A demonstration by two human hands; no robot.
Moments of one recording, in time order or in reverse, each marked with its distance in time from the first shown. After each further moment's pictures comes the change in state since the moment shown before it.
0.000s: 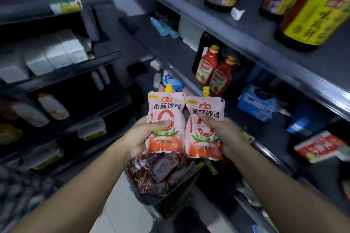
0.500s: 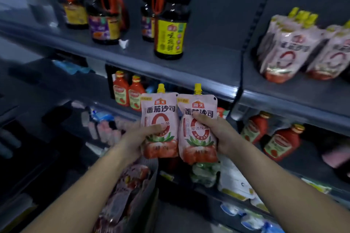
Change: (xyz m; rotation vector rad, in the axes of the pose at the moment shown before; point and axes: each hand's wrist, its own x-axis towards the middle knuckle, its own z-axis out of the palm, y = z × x) left_hand -0.001 -0.015 0.166 0.227 -0.380 -0.015; right_hand -0.147 -0.048 -0.117 0.167 0.277 -0.194
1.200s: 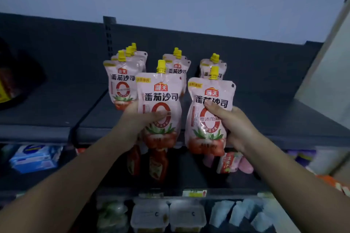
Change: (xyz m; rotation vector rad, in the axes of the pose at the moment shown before) left_hand 0.057 -0.025 0.398 0.241 -0.430 0.300; right_hand -0.186 -0.153 -0.321 0.020 0.365 -0.500
